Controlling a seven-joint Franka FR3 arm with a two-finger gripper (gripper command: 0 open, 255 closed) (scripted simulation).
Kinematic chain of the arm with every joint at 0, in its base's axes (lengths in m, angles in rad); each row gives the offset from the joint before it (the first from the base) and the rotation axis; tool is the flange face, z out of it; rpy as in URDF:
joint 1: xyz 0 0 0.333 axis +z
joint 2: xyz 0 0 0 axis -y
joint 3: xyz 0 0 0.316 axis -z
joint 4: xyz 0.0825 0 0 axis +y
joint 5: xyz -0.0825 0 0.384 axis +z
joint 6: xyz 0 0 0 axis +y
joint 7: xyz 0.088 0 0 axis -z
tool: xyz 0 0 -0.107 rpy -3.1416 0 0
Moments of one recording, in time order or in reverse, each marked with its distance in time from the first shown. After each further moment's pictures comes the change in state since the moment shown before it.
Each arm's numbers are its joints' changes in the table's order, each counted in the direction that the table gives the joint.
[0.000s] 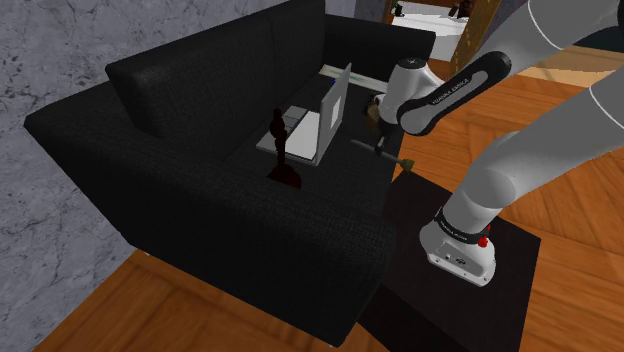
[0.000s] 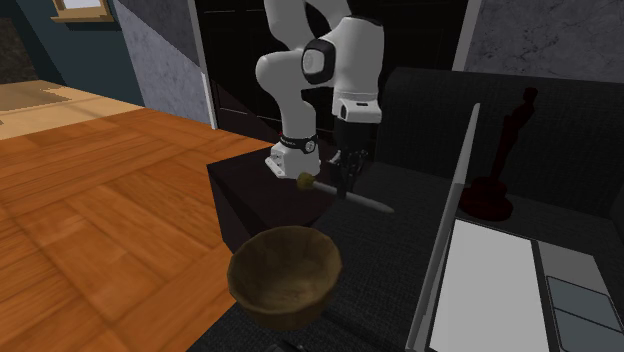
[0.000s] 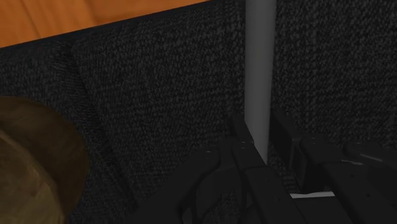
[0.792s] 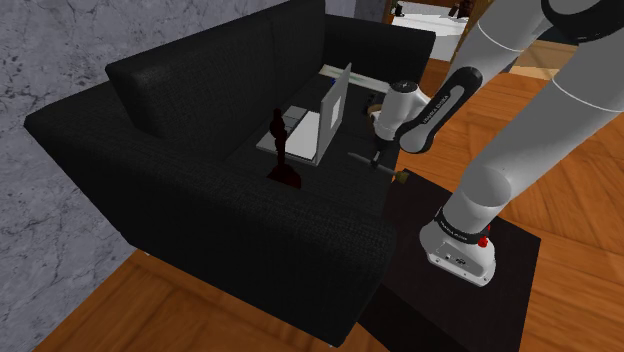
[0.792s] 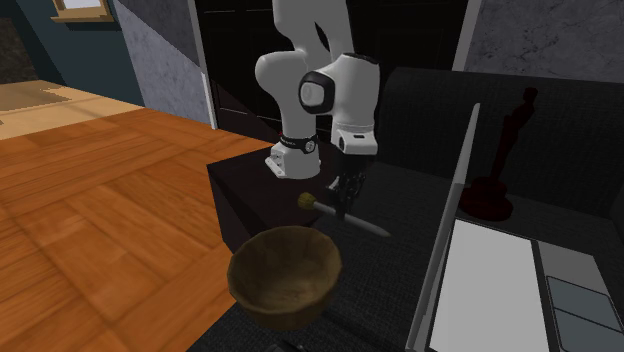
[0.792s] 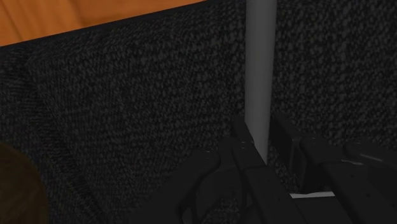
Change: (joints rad) arm -0.067 -0.259 -0.024 0.002 -0.138 -0.261 0.118
